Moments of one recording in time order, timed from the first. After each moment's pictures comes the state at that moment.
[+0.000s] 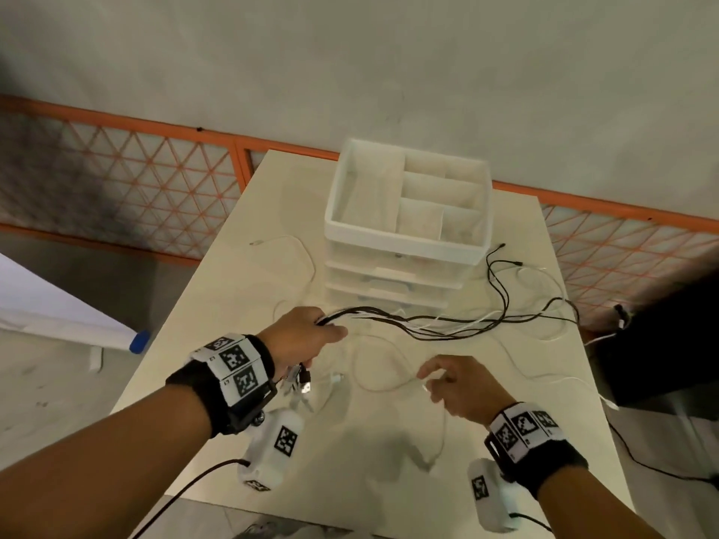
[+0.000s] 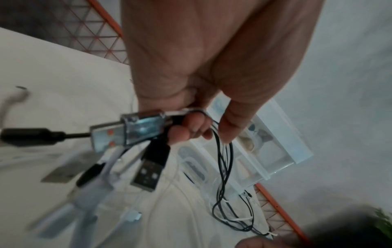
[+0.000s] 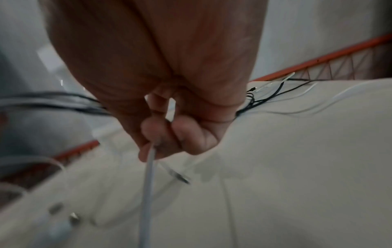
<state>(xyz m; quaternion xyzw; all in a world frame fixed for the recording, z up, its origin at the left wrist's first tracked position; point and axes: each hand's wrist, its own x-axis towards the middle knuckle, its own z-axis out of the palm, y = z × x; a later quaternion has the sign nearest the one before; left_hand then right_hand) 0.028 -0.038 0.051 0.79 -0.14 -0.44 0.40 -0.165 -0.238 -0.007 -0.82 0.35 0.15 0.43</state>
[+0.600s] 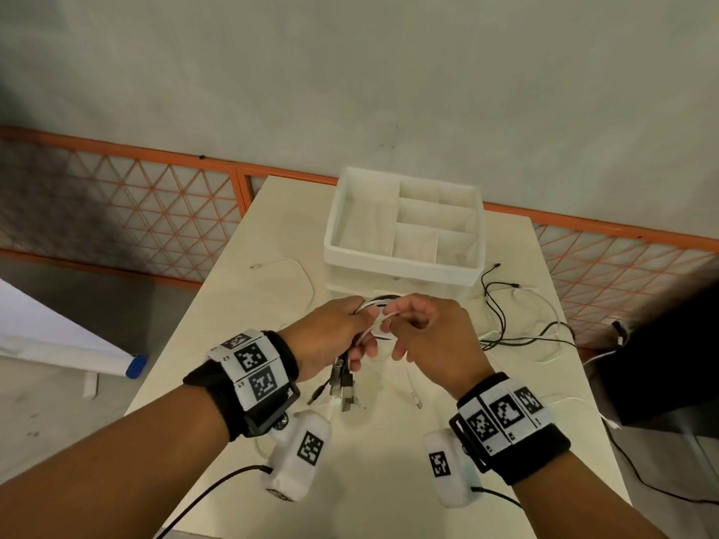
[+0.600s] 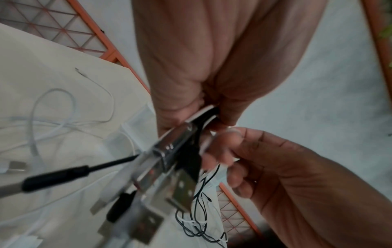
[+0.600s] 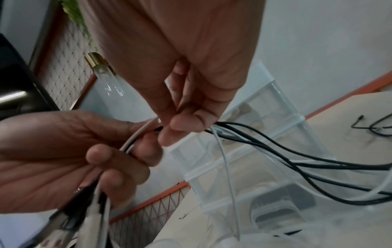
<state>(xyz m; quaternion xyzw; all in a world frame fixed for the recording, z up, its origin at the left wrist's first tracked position) 0.016 -0.069 0.100 0.67 -0.22 -0.49 0.51 -0.097 -0.196 0.094 -0.79 0.28 -0.13 0.53</state>
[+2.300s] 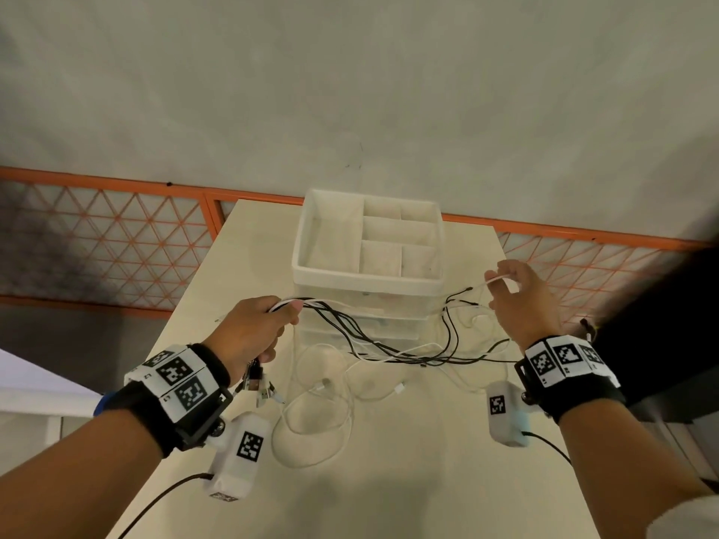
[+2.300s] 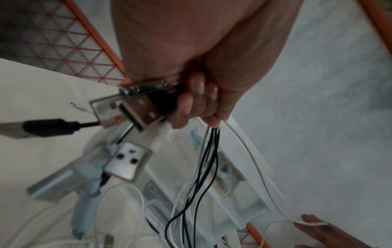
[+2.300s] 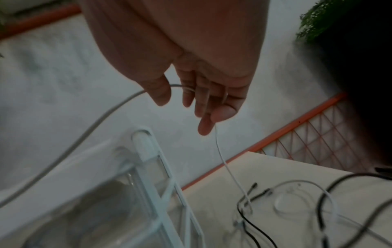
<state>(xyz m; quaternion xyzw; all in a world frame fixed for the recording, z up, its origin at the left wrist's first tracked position) 0.063 -0.046 0.093 0.77 -0.13 -0.33 0.54 -0.145 -0.338 0.096 -0.78 0.48 -0.23 0.34</state>
